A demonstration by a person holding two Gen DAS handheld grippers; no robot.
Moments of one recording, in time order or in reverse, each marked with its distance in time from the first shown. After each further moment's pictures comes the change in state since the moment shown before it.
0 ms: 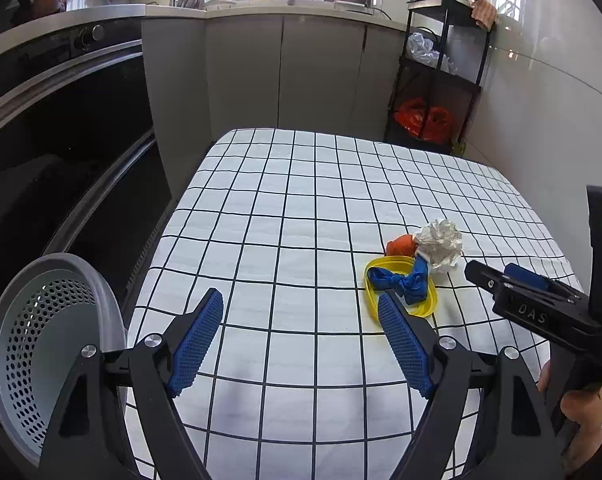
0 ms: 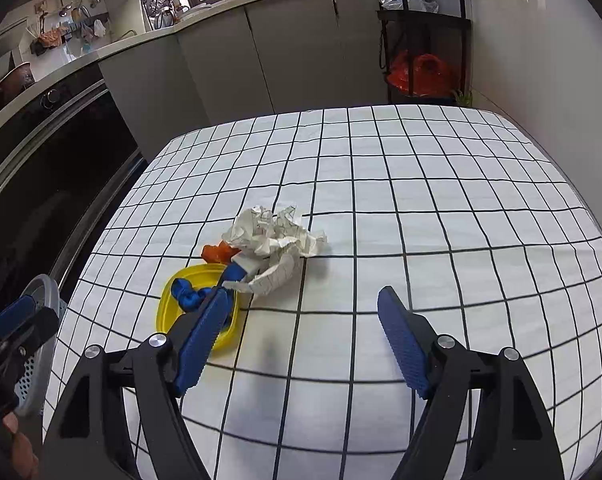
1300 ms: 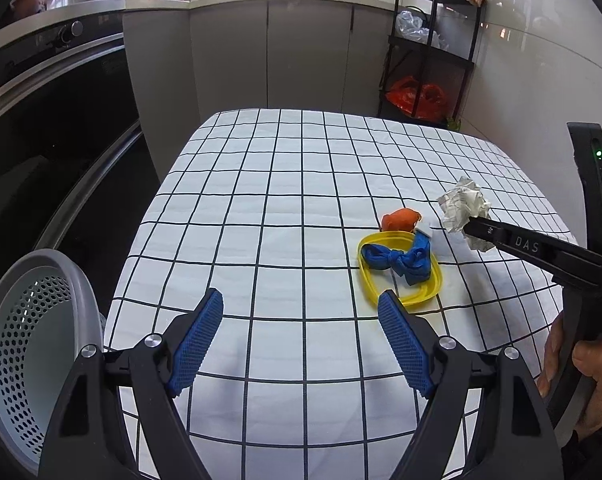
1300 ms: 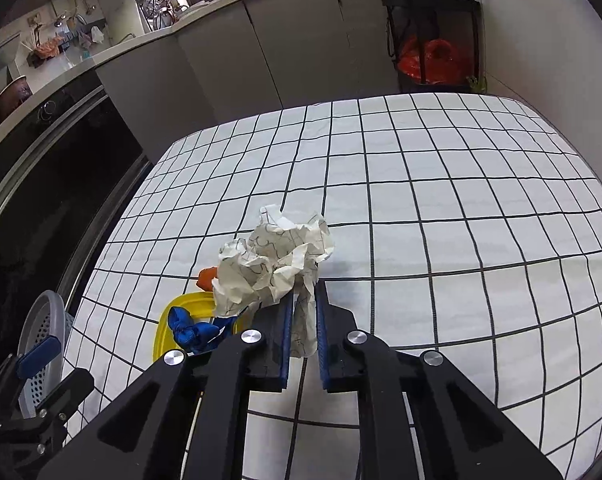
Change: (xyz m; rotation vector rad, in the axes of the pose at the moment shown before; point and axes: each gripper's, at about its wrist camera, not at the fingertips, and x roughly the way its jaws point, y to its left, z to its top) left arm 0.018 -0.016 -0.011 0.044 0.045 -0.014; right arm 0.019 -0.010 0.015 0.041 0.018 0.065
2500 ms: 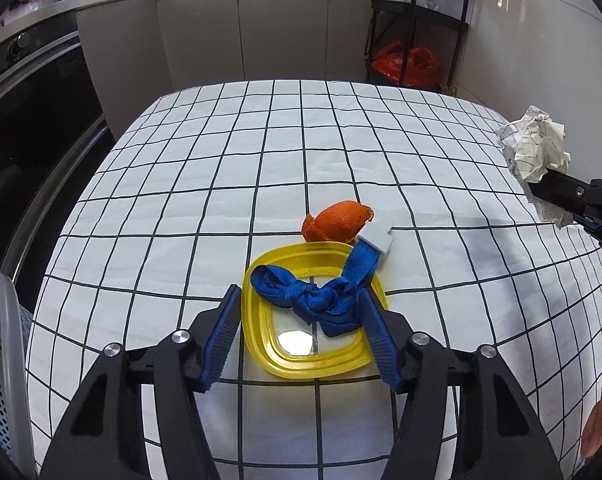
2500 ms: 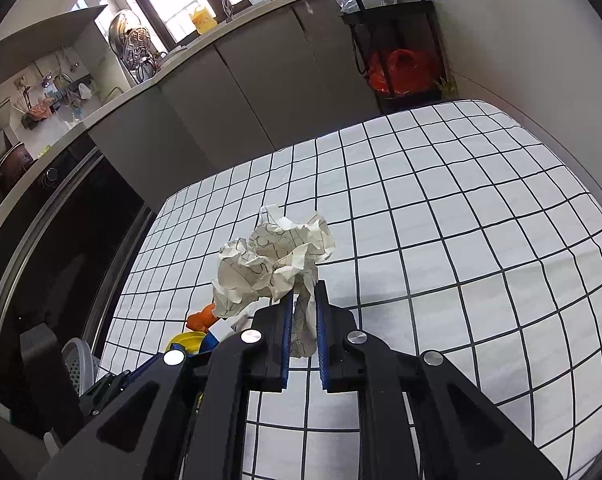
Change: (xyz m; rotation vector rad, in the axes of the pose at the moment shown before) left arm 0.081 -0.074 0.016 0.047 0.085 0.026; right arm -0.039 -0.057 0.015 0.135 -0.079 0.056
